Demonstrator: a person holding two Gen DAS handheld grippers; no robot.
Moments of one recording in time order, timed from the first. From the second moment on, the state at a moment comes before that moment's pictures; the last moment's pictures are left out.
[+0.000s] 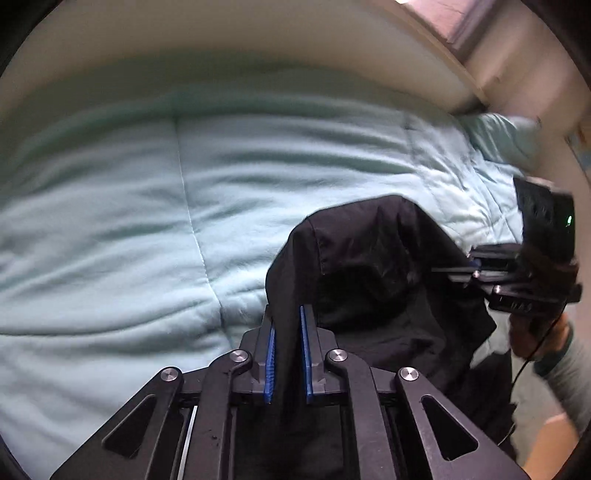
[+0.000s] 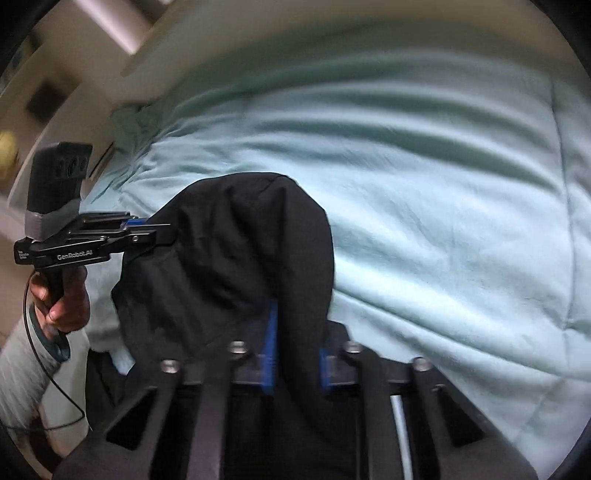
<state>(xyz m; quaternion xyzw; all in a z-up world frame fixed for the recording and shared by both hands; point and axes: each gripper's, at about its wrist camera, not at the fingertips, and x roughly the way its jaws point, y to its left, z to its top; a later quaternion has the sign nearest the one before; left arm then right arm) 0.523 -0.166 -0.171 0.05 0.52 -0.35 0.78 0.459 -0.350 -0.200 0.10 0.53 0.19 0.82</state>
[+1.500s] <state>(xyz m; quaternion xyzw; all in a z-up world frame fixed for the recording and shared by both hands) 0.172 -0.103 -0.142 0.00 0.58 -0.32 0.75 0.094 -0.235 -0.105 0.10 0.54 0.10 0.83</state>
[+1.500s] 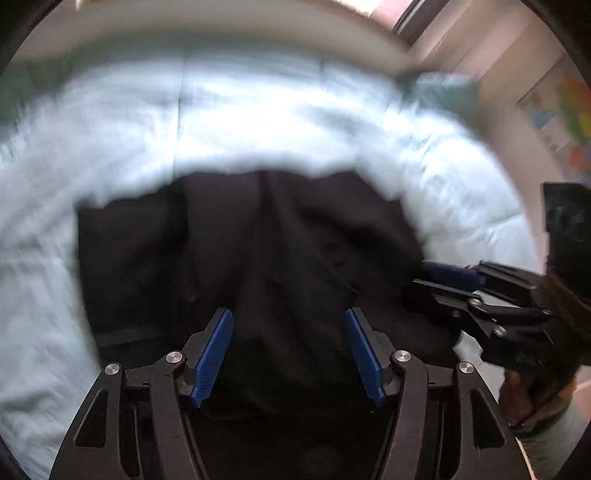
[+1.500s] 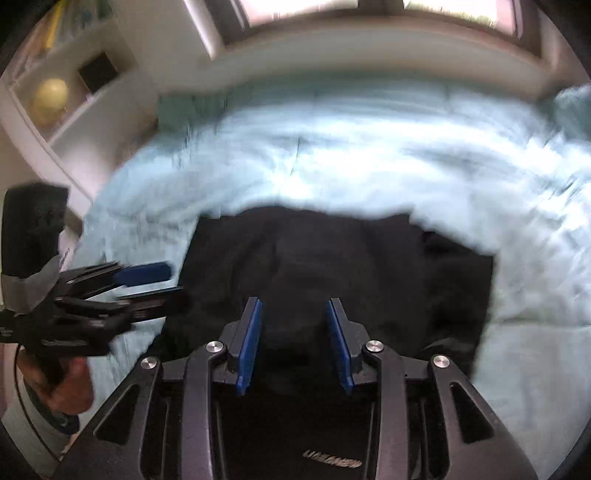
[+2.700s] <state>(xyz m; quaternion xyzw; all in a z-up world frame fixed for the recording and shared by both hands) 0.040 -0.011 -0.124 0.03 0.59 -0.26 0.76 -0.049 -0.282 -0.140 0.10 0.57 0.02 0.81</state>
